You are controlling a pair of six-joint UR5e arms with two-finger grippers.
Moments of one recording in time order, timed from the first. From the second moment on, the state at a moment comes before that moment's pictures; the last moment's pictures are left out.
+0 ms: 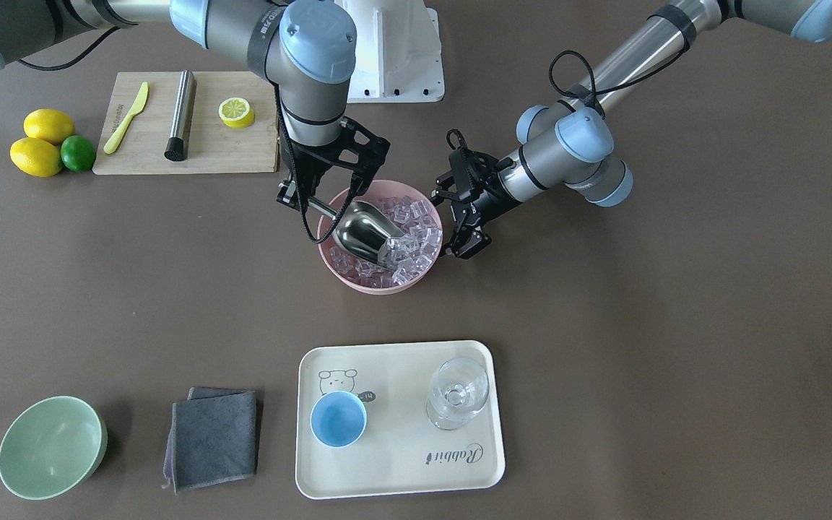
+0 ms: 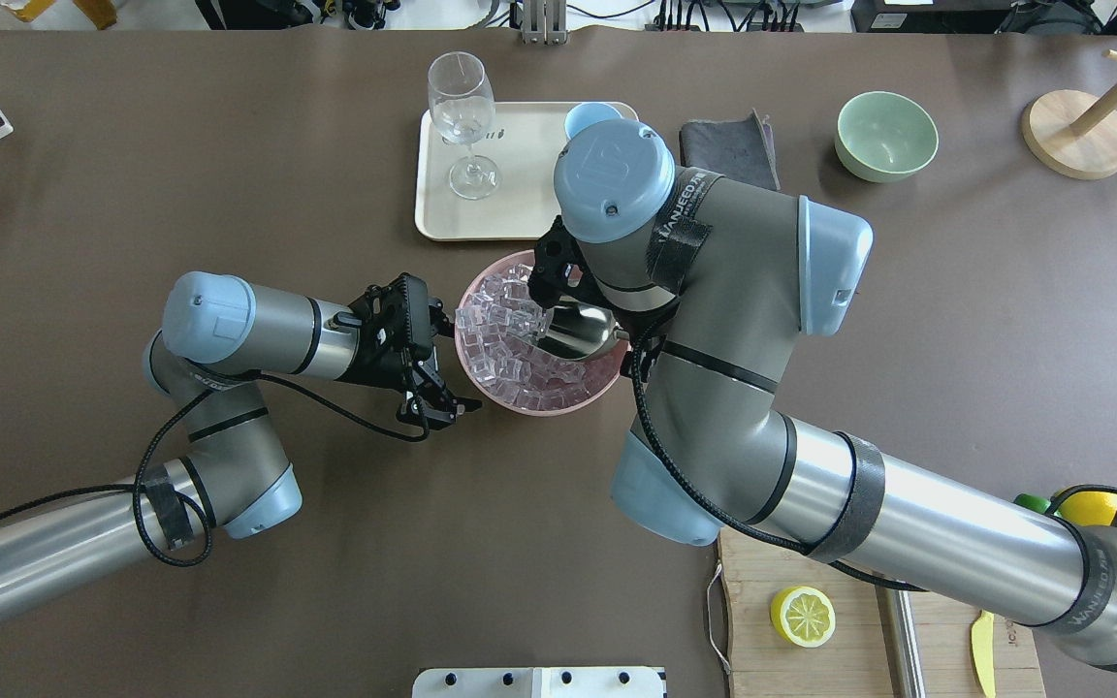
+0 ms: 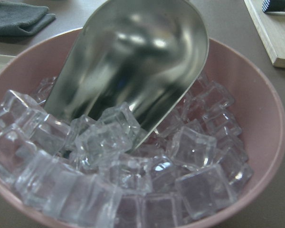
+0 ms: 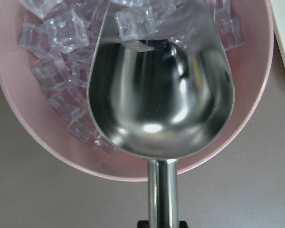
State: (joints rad) left arm -0.56 -2.12 -1.26 -2.89 -2.02 -0.10; right arm 0.55 -0.78 1.74 -2.01 1.84 -0.05
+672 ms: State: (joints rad) left arm -0.56 -2.12 -1.27 -2.89 -2.02 -0.10; right arm 0.55 -0.87 1.85 -1.97 1.84 -0.02
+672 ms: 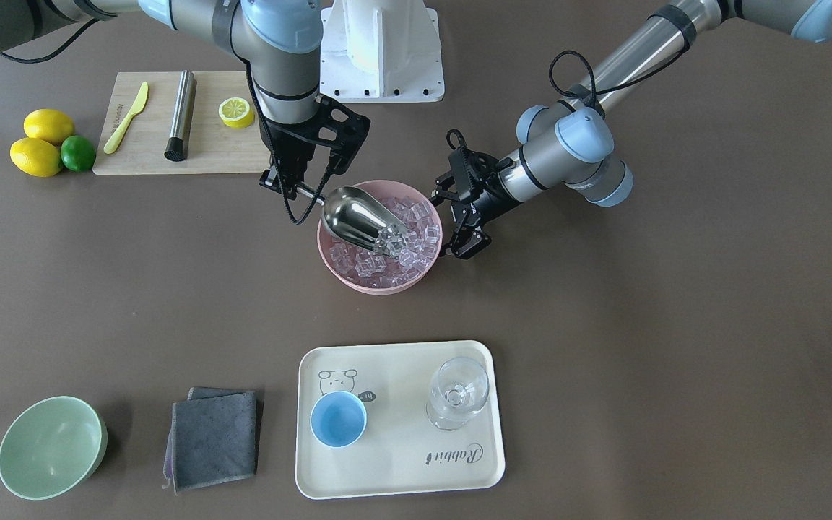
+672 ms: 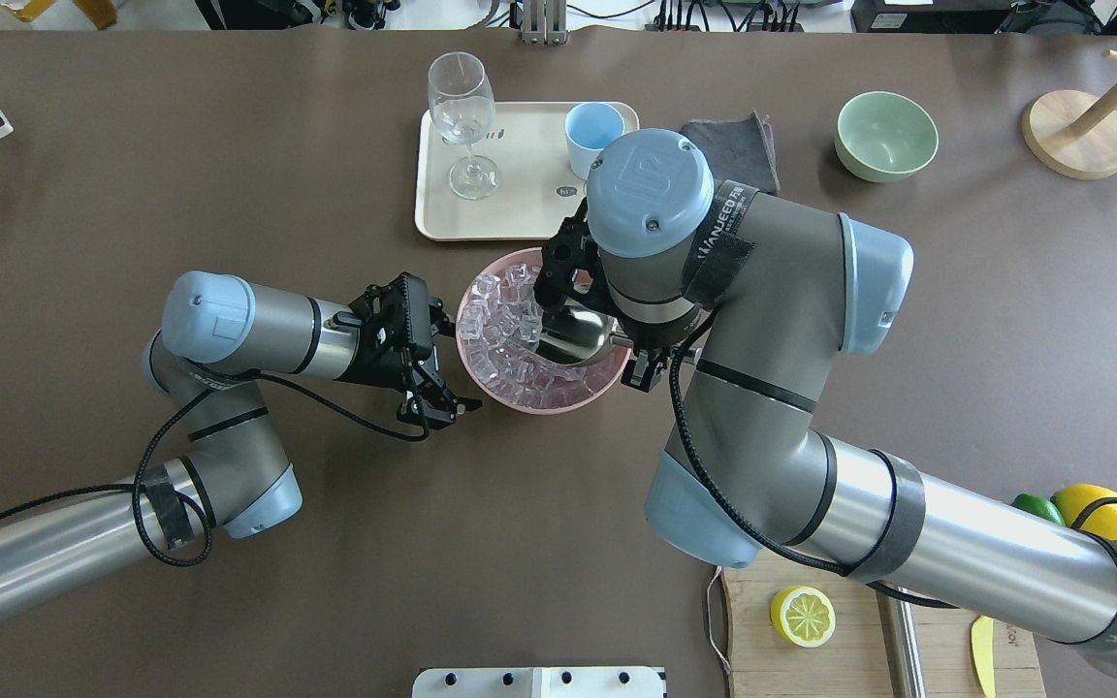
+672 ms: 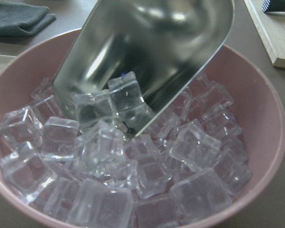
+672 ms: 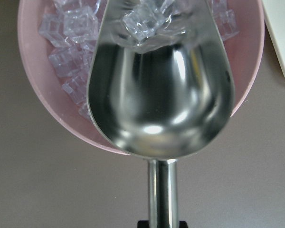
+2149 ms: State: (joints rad) left arm -0.56 -2.11 -1.27 -2.87 -2.02 -0.10; right arm 0.57 -1.12 2.03 -1.48 1.82 0.24
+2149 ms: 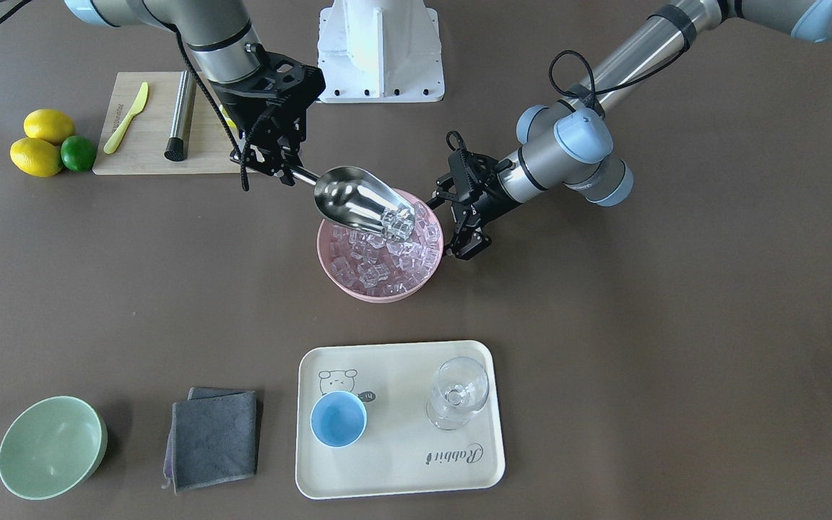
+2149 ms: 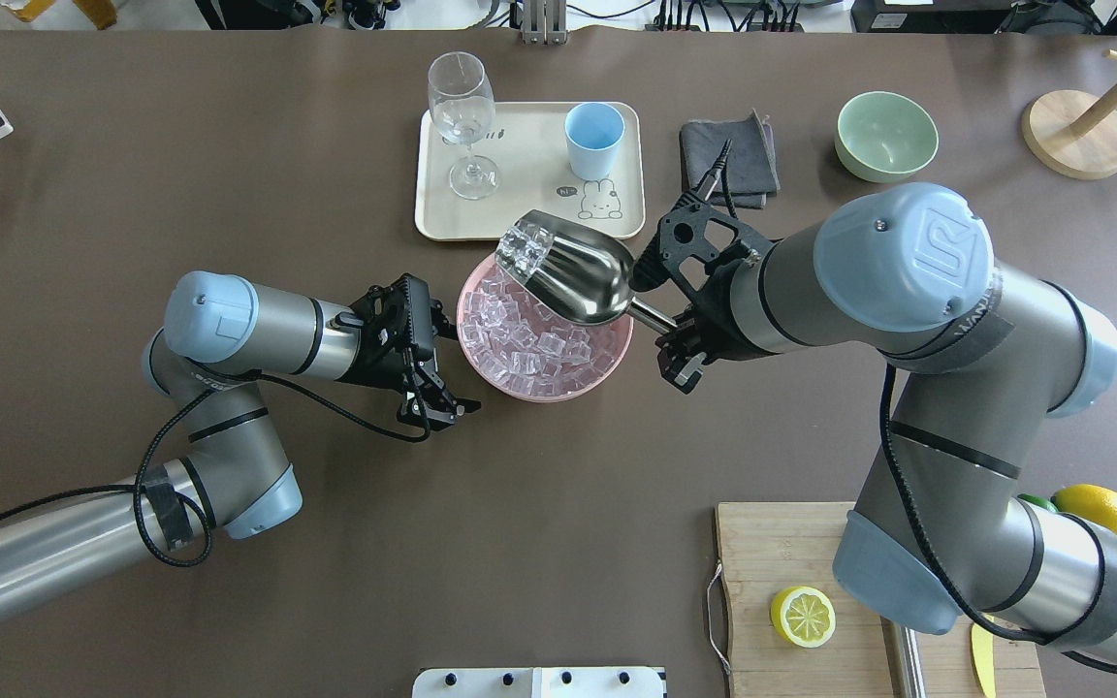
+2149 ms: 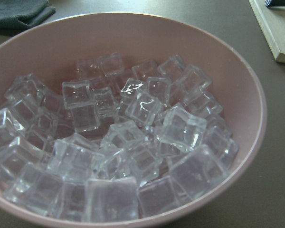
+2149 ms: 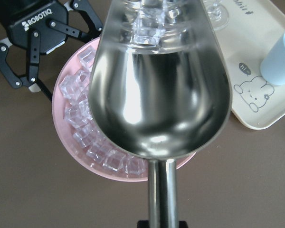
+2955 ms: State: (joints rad) left arm -0.56 -2.07 -1.38 -2.74 -2.03 -0.09; right arm 0.68 -1.21 2.01 -1.18 1.79 0.38
